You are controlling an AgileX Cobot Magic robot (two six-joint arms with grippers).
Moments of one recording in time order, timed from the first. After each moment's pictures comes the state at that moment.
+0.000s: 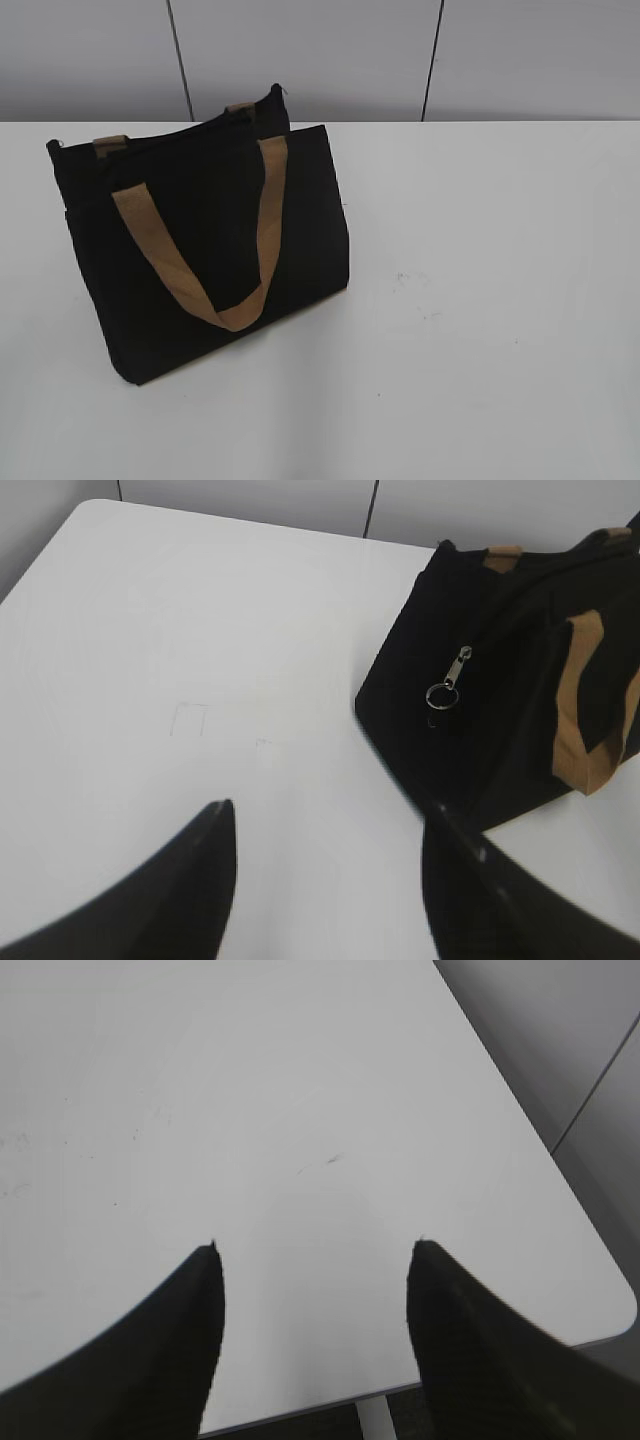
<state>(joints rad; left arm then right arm) 0.00 -0.01 -0.53 -0.08 1.06 0.02 -0.10 -0.01 -0.49 -0.06 1.11 0.06</state>
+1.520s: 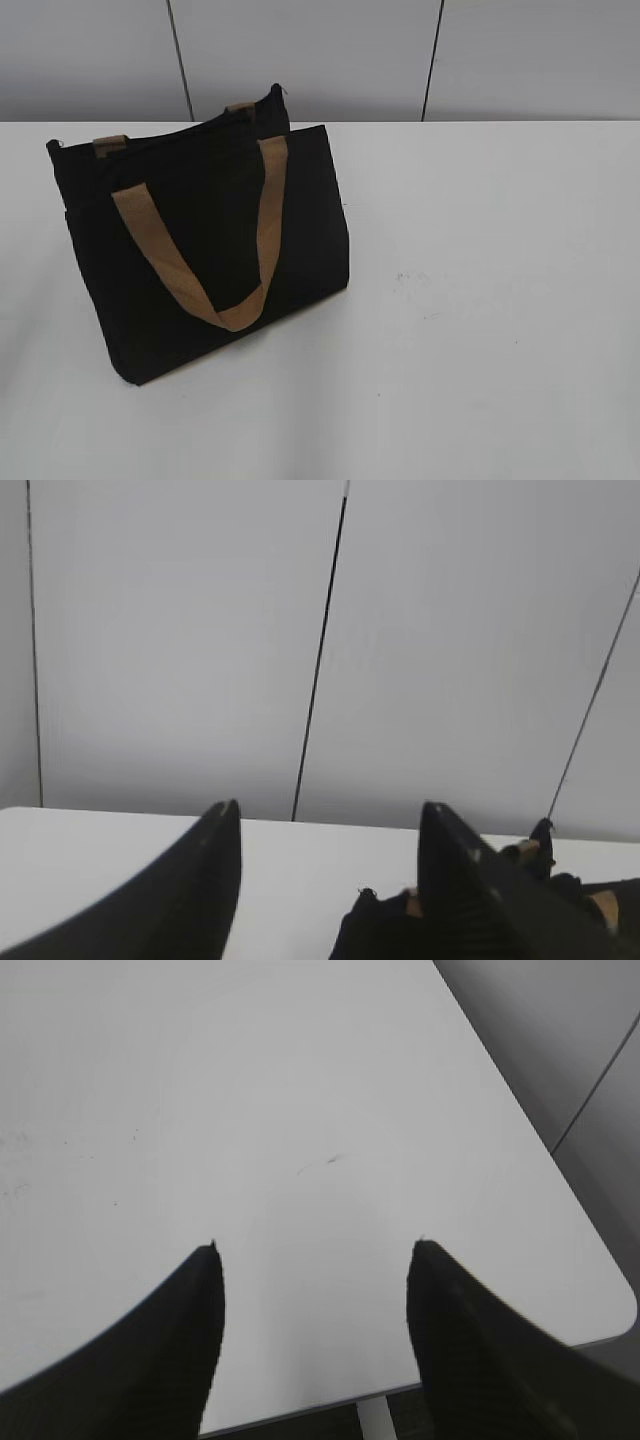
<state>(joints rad) -0.09 0.30 -0.49 -0.13 0.25 0.09 -0.10 -0.01 -0.49 -0.06 1.11 0.06</state>
